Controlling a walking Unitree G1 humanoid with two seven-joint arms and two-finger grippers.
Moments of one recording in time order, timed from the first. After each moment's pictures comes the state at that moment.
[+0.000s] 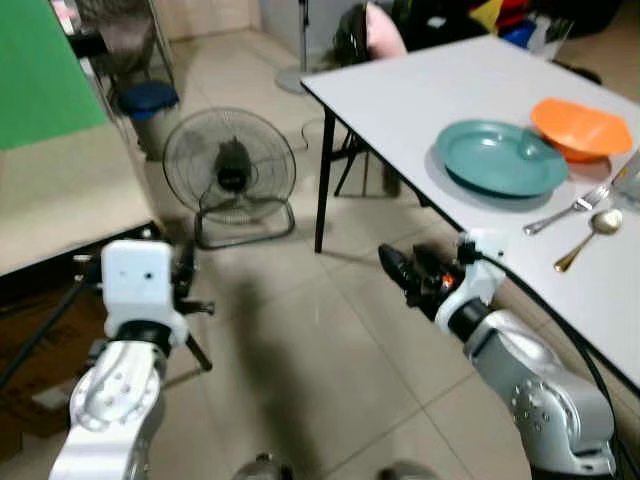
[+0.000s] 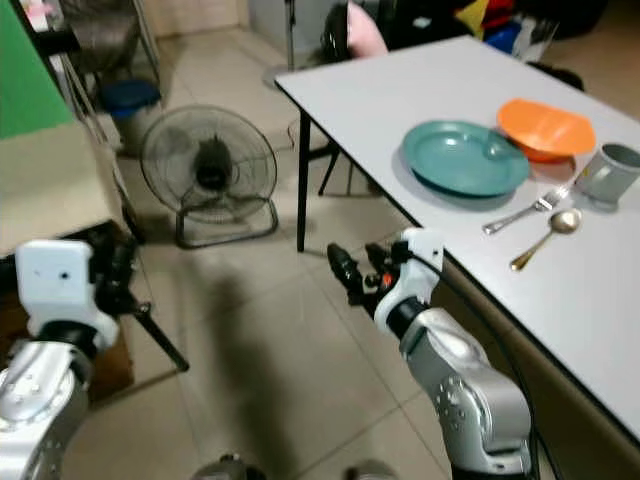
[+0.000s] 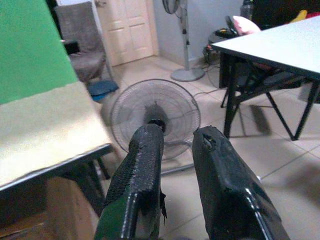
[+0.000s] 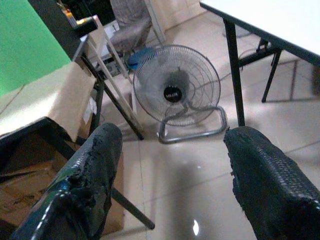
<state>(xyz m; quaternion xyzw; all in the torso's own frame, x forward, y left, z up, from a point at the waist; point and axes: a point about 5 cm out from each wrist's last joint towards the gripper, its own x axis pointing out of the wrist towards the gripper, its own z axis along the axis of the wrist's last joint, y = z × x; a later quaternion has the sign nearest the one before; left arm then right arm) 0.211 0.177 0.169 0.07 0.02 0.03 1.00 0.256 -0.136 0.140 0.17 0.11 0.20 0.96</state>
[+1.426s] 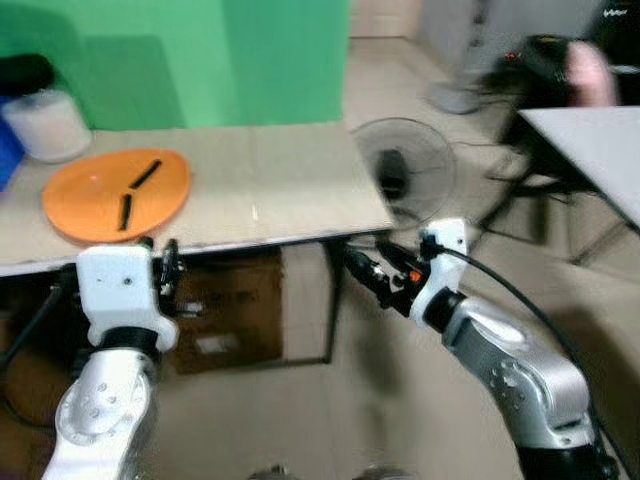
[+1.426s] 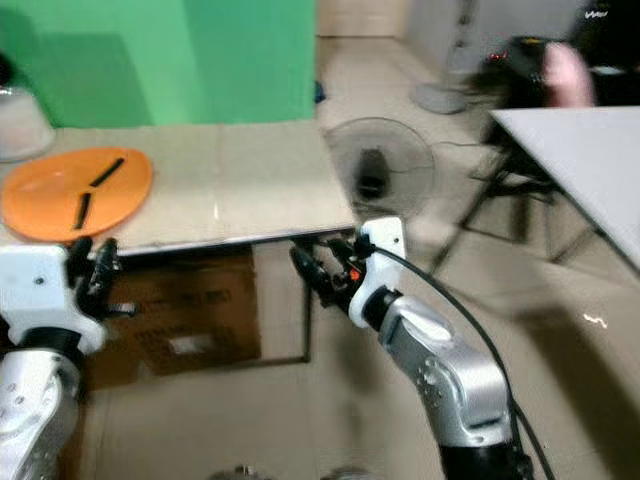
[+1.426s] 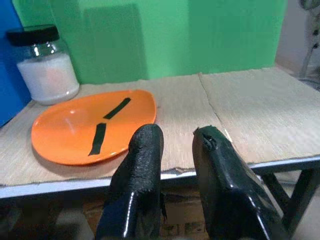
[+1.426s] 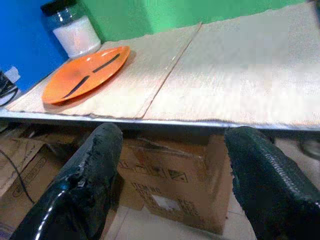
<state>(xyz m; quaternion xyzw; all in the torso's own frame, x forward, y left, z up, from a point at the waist) 0.202 0.177 0.172 0.06 0.01 0.04 1.00 0.266 -0.115 0.138 0.14 0.13 0.29 0.94</state>
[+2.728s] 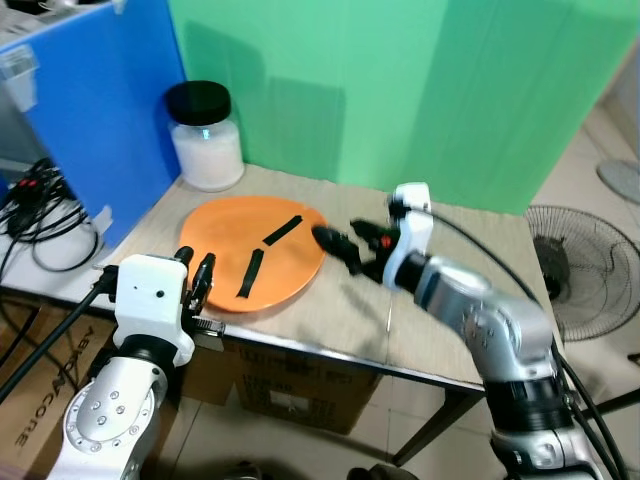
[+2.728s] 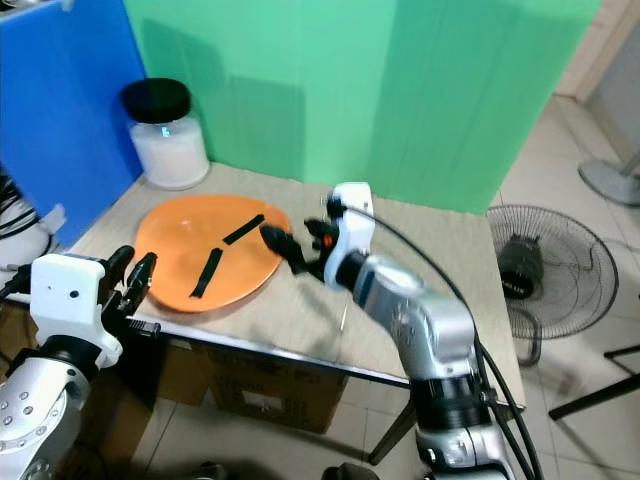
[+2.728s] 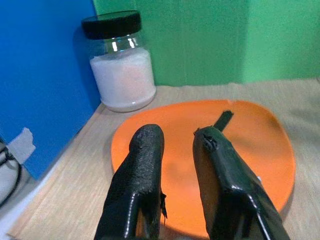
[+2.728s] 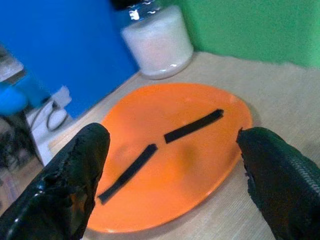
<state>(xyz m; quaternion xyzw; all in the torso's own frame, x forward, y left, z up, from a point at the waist) 0.199 0.173 0.165 0.11 0.03 -0.06 0.99 0.310 -0.080 0.157 0.19 0.18 0.31 0.91</state>
